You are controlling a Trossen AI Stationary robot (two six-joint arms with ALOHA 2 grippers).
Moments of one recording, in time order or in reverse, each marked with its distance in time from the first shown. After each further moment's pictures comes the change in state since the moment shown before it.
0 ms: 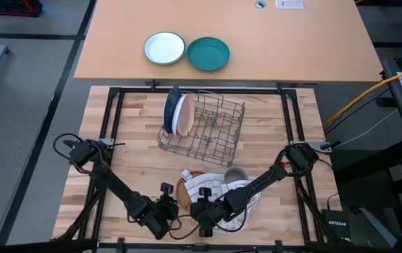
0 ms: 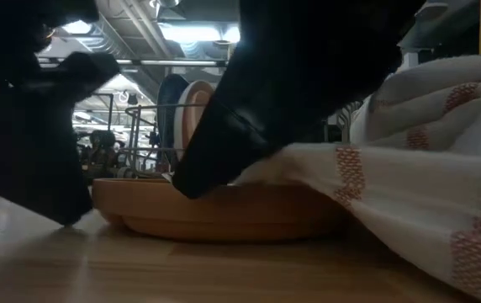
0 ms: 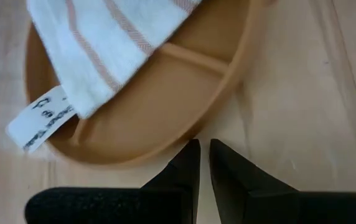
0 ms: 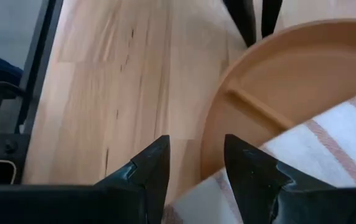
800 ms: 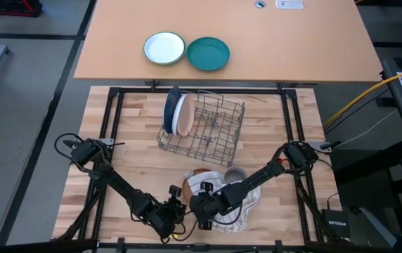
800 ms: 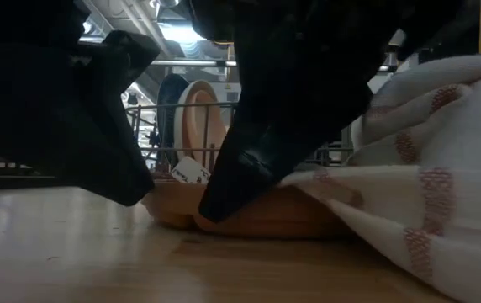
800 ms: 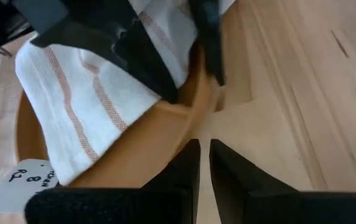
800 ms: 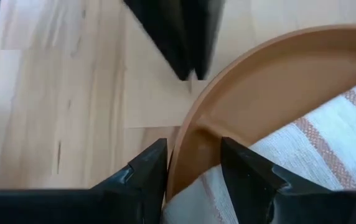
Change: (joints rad) left arm 0.042 0.008 0.000 0.247 0.007 0.172; right arm -0.051 0.003 0.000 -0.088 -0.040 0.030
